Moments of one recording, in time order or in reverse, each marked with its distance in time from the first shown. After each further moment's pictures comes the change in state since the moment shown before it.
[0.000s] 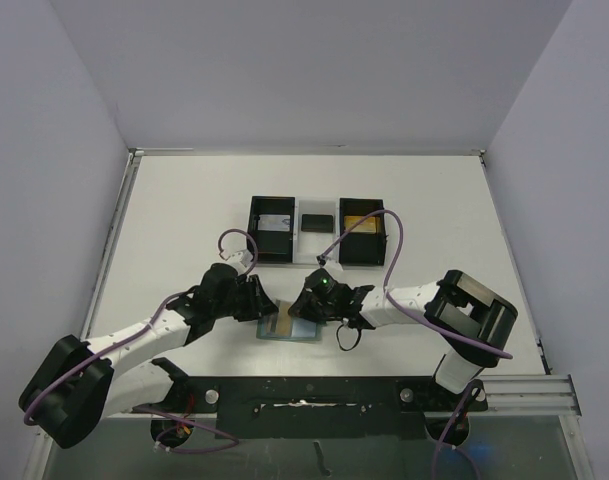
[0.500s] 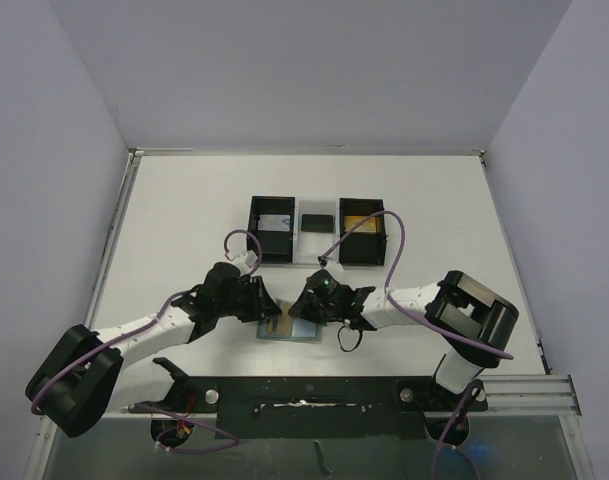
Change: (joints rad) left arm 0.000 0.063 0.000 0.055 0.063 -0.006; right arm 0.000 -0.005 -0.019 0.030 0.000 0.003
